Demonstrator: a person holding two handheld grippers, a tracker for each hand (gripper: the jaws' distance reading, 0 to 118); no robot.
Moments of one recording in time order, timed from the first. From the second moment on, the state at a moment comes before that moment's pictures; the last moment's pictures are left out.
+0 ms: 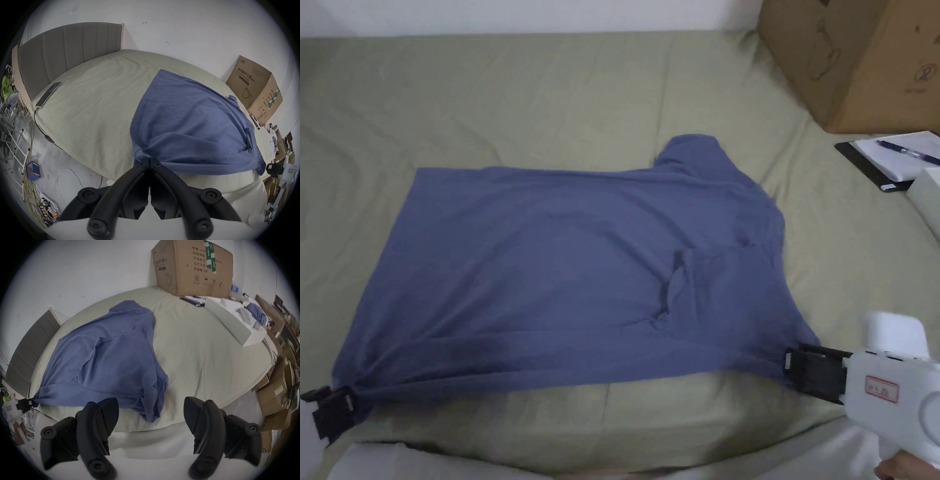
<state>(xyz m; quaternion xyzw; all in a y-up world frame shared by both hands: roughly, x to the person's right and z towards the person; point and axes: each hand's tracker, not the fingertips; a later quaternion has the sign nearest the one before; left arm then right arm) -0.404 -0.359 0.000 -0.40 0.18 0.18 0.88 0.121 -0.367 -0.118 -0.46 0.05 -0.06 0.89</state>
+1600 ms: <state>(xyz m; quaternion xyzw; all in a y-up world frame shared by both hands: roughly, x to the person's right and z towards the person) -0.470 -0.330 -0.139 -0.40 0.18 0.14 0.89 0.116 -0.338 -0.247 -0.42 0.05 -0.09 0.90</state>
